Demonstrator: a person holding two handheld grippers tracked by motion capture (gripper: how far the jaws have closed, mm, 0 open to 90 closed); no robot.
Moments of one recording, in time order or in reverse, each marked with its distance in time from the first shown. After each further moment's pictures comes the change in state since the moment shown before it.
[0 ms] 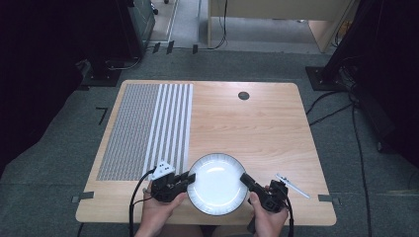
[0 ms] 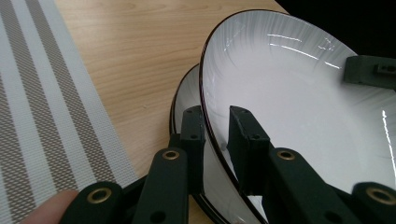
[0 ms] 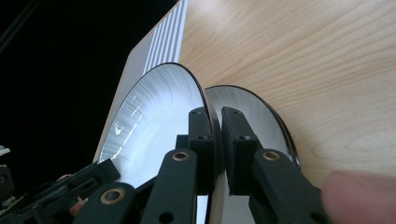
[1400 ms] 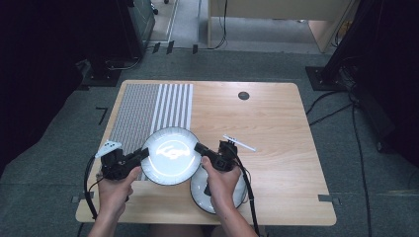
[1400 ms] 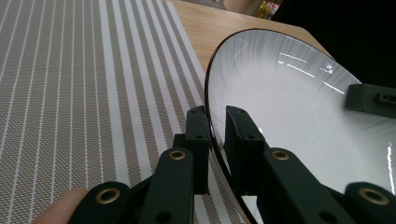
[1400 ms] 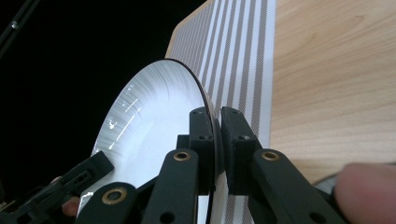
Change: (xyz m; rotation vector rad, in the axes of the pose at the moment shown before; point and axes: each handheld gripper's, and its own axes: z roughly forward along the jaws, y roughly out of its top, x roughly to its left) left arm 0.090 0.044 -0.074 -0.137 0.204 -0.142; right arm 0.104 0.019 0.117 0.134 0.100 -0.068
